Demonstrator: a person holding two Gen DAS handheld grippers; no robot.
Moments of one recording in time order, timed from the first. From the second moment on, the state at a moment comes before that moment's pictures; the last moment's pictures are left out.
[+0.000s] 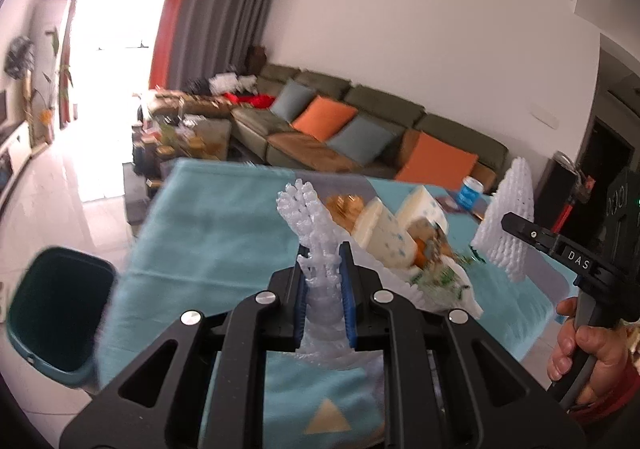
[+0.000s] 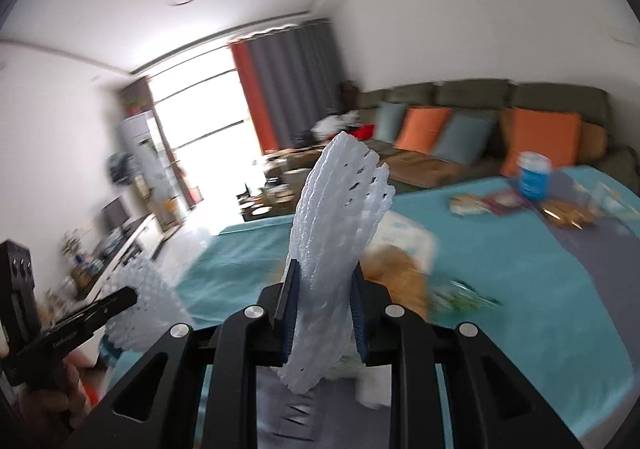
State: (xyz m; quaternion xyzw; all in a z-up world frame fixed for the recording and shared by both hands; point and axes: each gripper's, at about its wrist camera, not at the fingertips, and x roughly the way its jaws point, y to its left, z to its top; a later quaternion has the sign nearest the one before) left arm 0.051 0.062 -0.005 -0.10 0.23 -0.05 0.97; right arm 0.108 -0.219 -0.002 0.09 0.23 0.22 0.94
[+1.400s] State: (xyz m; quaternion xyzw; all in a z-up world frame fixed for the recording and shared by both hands) left arm 0.046 0.330 -0.100 -0.14 0.31 0.29 0.89; right arm 0.168 0.240 -0.081 -0.17 0.48 0.51 0.69
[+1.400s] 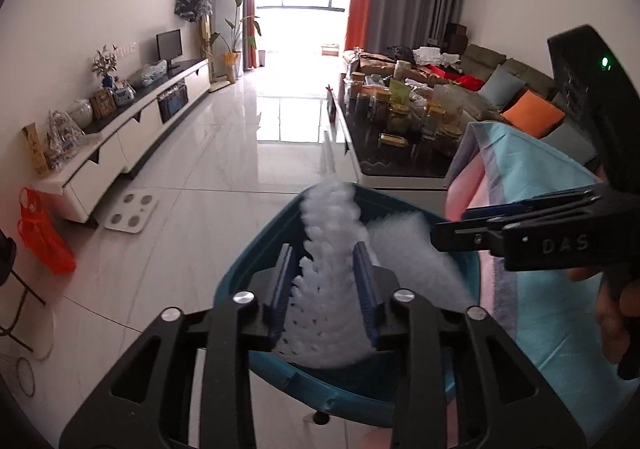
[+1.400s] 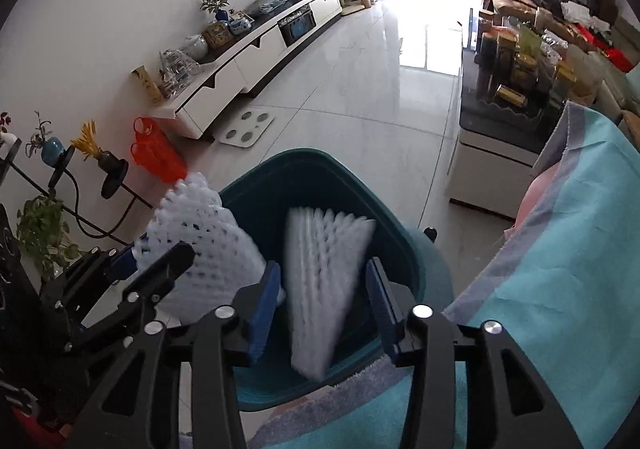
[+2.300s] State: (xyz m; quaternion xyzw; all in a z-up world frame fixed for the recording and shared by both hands) left arm -0.041 0.236 0.025 -0.13 0.10 0.31 0.94; right arm 0.142 0.075 0.024 -0.06 0.25 0.47 0.85
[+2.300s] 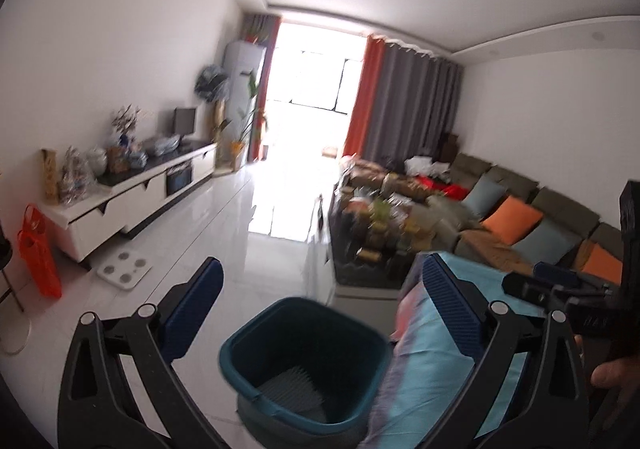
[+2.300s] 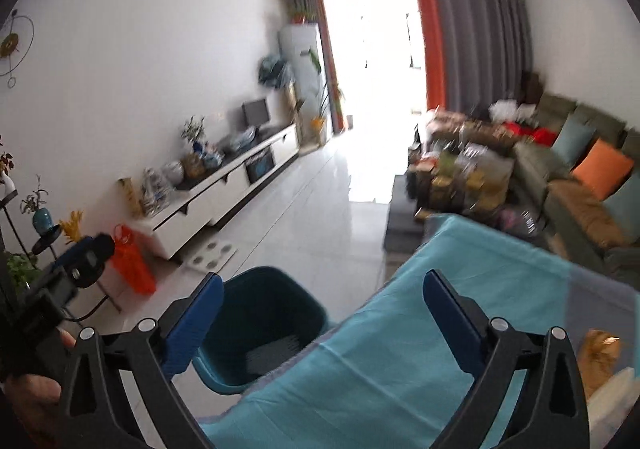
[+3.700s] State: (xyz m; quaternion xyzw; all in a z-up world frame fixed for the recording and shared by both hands) left arm 0.077 -0.037 -0.005 -0.02 0.15 -0.03 0.99; right arm 0.073 -0.249 -0.047 0.01 0.22 0.13 0.97
